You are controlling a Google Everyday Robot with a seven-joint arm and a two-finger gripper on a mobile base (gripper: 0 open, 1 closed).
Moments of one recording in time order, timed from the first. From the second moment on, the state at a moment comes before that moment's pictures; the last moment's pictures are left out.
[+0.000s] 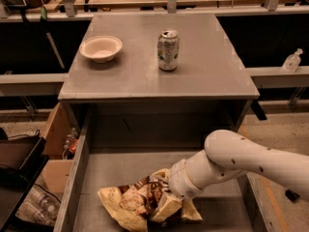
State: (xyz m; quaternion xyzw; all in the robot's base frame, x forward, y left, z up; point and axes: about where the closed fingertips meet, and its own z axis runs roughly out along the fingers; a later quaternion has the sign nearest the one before) arm 0.372 -0.006 0.618 -0.65 0.66 0.31 0.21
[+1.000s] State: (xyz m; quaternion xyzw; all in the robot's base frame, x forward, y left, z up) arm 0.372 -0.006 0.619 -0.65 0.66 0.31 0.21
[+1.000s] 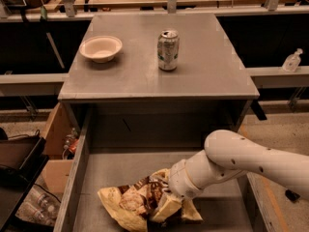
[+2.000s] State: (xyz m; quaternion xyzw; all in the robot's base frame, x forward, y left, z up) arm 0.372 -0.006 0.619 -0.65 0.66 0.31 0.21
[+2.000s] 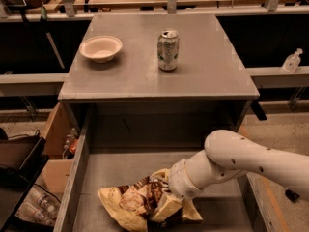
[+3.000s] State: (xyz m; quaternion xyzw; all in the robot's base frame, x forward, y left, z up) arm 0.372 -0.006 0.619 -0.65 0.66 0.31 0.21
